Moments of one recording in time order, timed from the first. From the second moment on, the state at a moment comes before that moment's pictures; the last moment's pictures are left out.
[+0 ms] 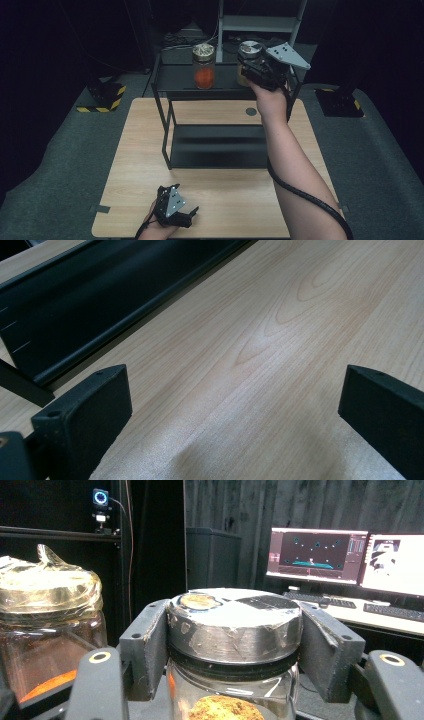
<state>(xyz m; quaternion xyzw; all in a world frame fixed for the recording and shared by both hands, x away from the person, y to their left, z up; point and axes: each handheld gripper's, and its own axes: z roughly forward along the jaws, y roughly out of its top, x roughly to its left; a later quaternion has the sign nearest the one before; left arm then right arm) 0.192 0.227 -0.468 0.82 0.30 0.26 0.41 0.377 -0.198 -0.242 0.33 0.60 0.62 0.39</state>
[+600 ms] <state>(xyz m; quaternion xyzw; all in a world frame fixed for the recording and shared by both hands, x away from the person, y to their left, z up) 0.192 0.229 -0.469 0.82 0.30 0.26 0.41 0.382 -0.200 -0.245 0.34 0.59 0.63 0.38</state>
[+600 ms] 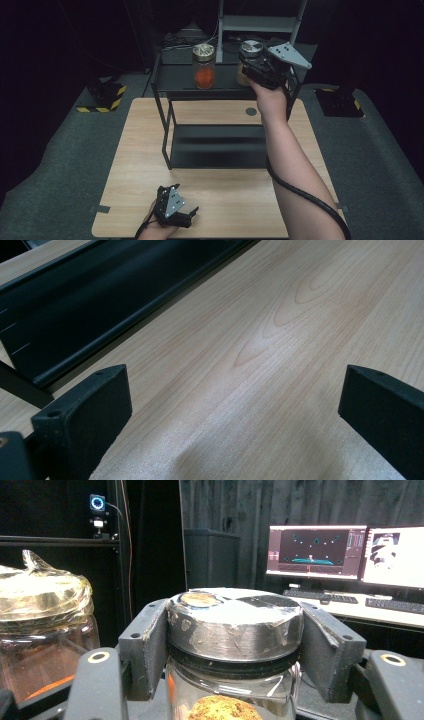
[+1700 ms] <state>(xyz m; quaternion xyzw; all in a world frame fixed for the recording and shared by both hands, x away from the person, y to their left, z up) 0.193 0.230 -0.469 0.82 0.30 0.26 0.42 0.369 -0.201 -0.242 0.34 0.61 0.61 0.38</state>
